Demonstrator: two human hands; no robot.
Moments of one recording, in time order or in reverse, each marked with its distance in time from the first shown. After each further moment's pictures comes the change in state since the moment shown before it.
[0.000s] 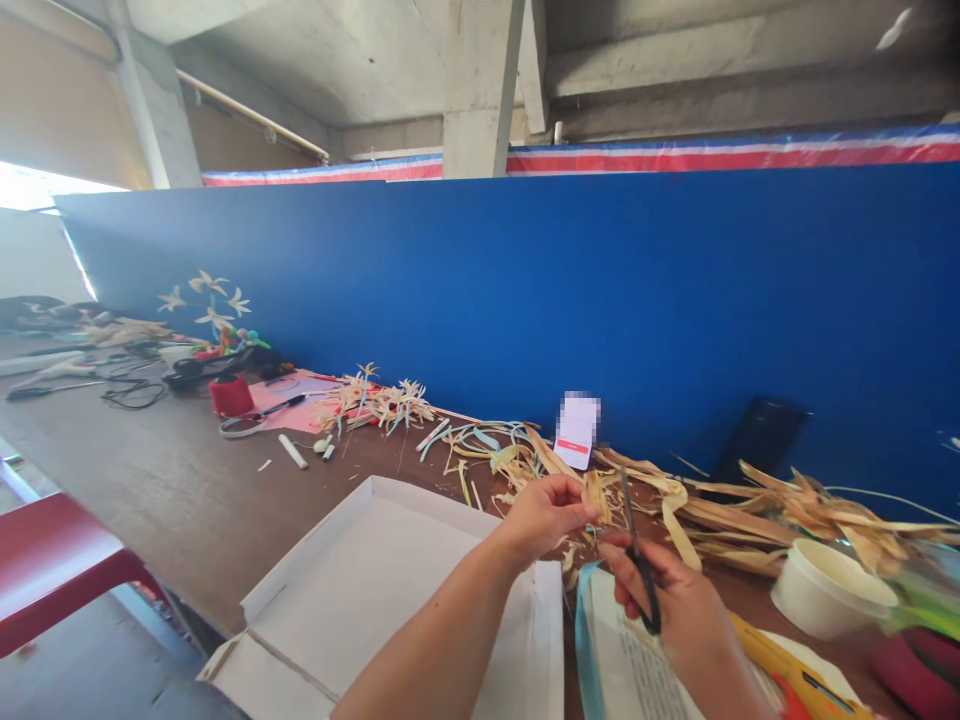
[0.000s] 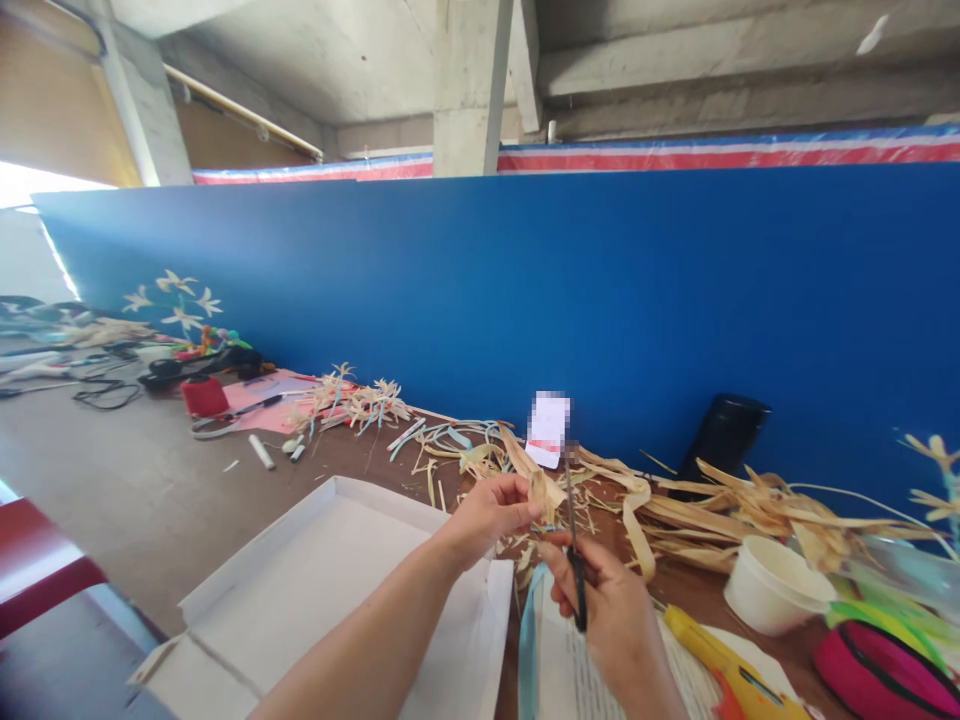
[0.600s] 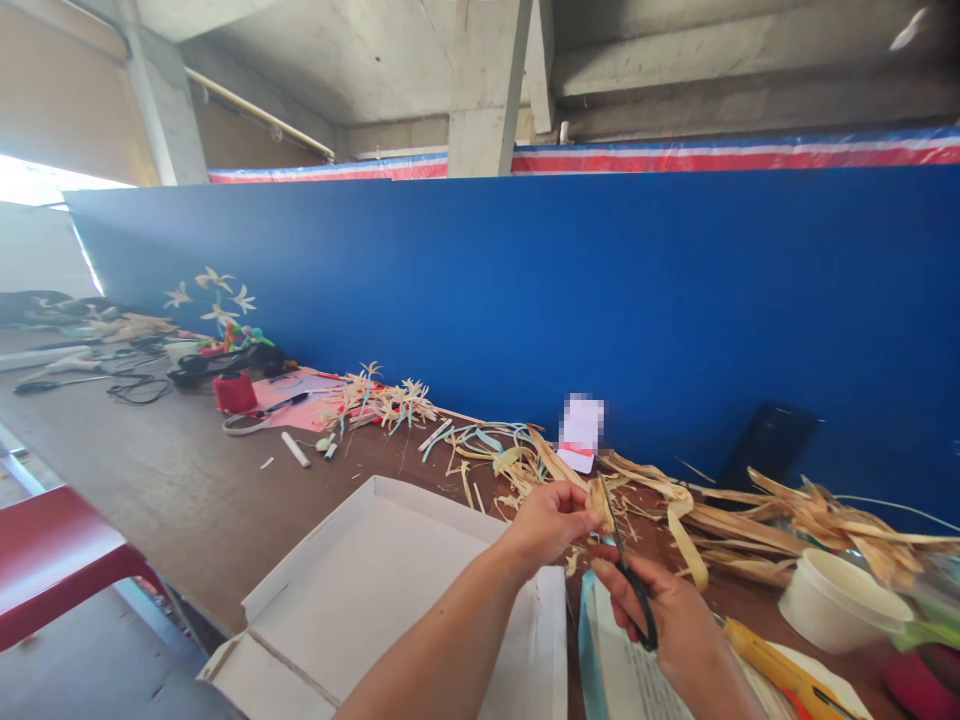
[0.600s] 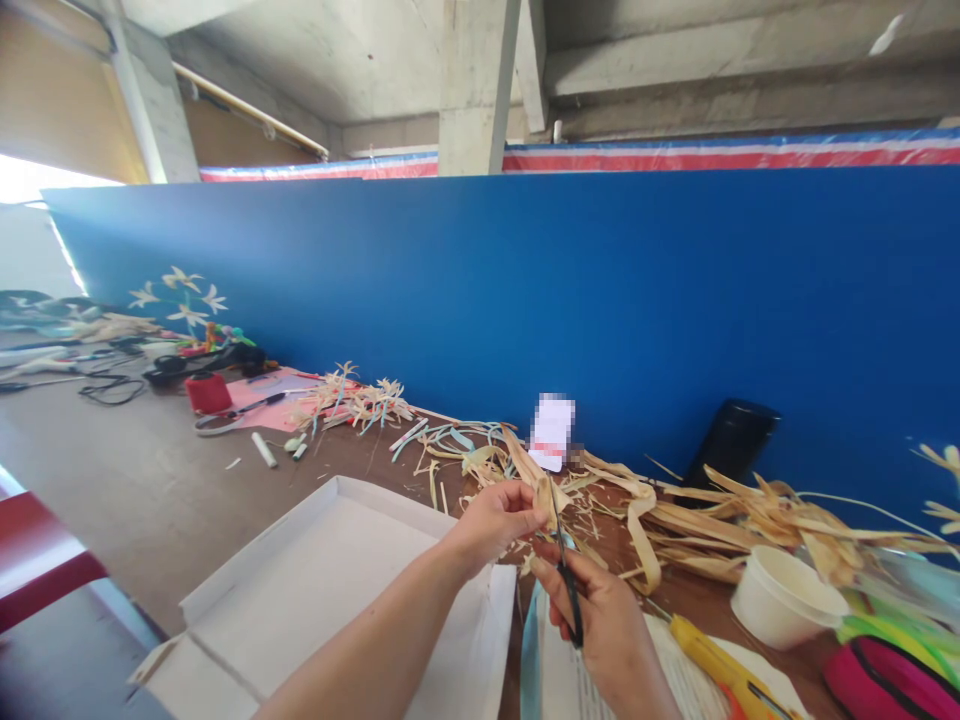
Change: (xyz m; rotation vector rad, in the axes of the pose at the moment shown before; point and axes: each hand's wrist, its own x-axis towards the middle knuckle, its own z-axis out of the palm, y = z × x) left_hand 0.004 -0.009 0.001 -0.004 0.065 -0.036; right_hand 0.002 0.006 0.007 -0.099 -0.112 0.021
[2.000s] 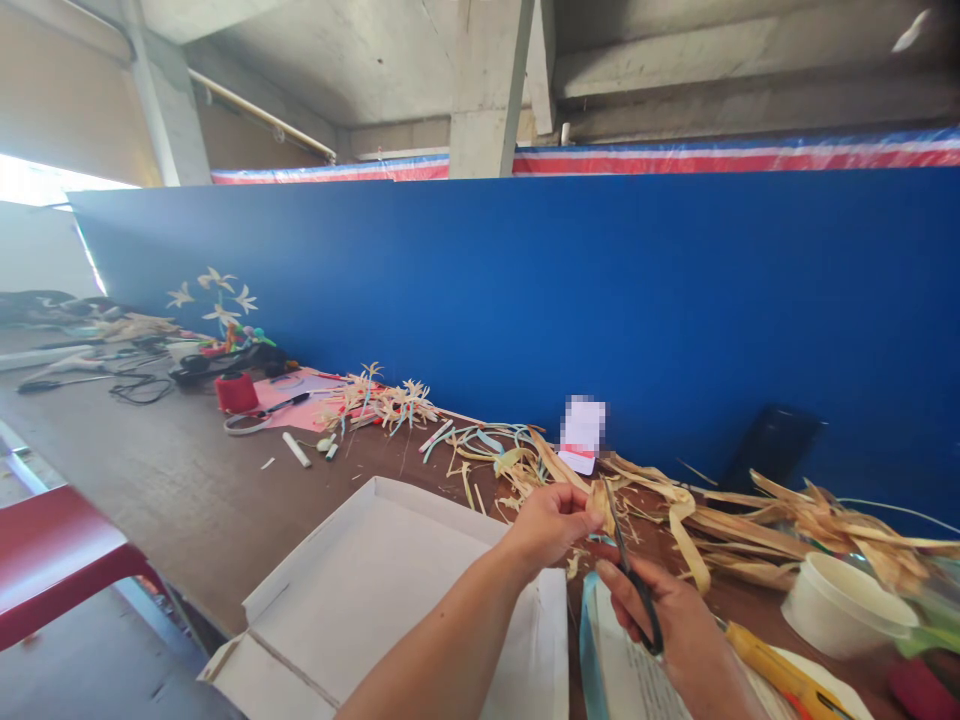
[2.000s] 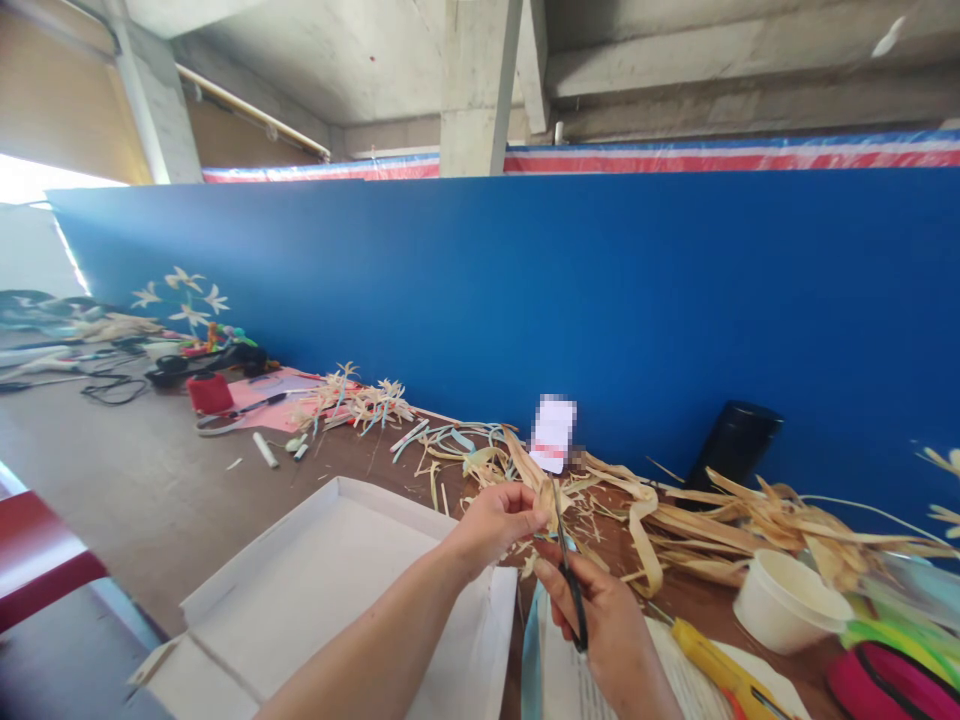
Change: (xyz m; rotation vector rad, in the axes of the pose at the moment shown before) left_hand -0.001 0.001 -0.002 0.086 0.031 0.013; right_hand 0.002 0.002 -0.002 0.013 -0.024 -0.001
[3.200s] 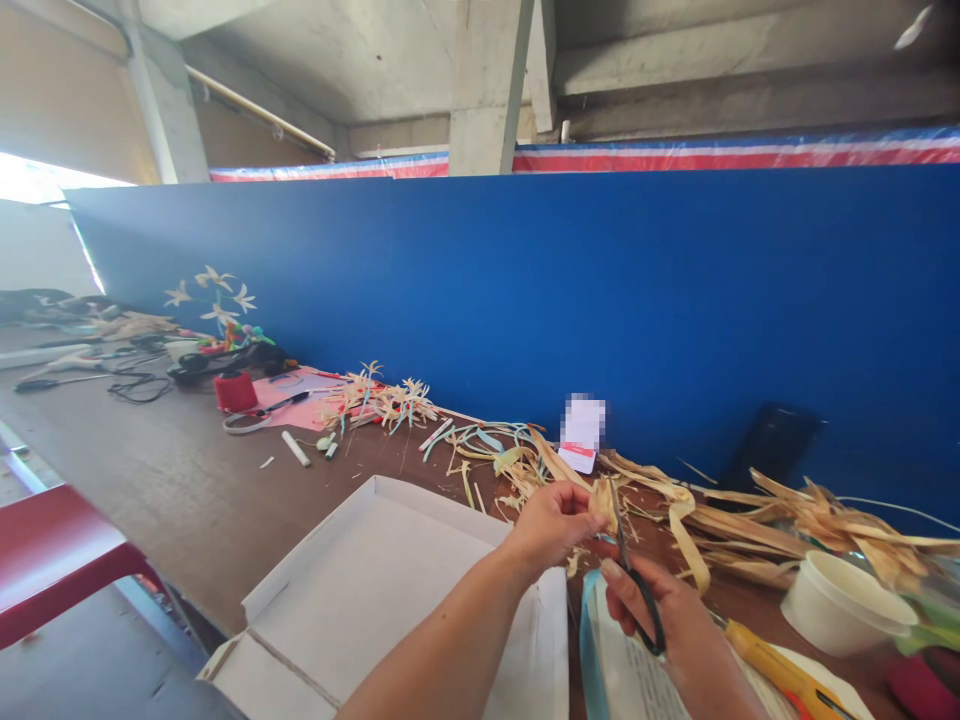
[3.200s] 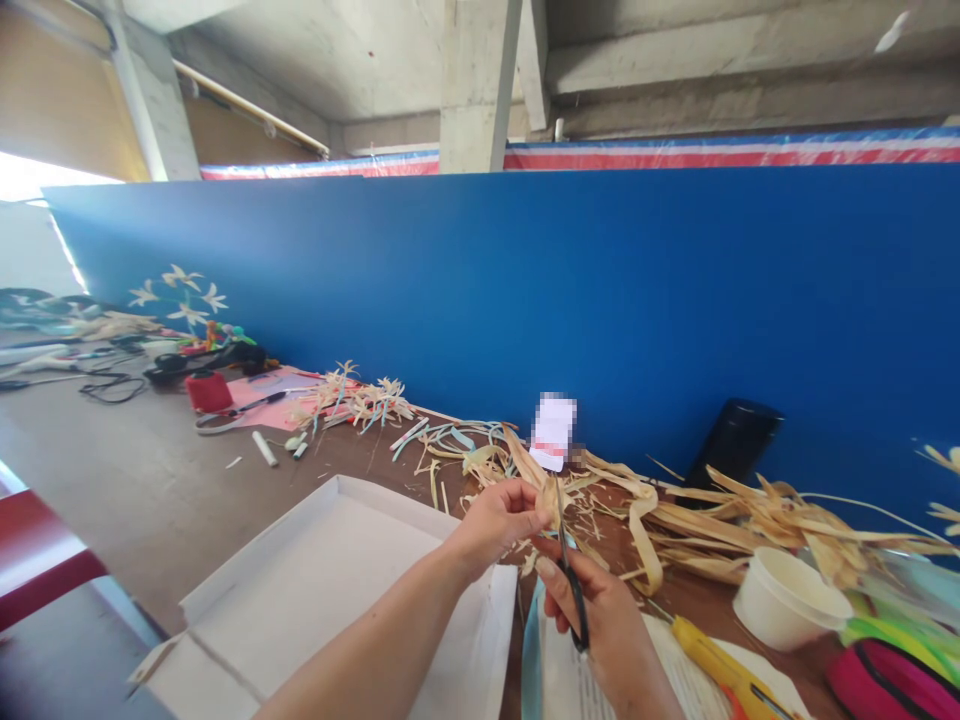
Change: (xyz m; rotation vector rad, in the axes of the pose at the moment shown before) left_hand -0.004 0.006 0.006 -0.144 -0.024 -0.004; right_hand -0.003 0.000 -0.001 0.062 -0.038 -0.029
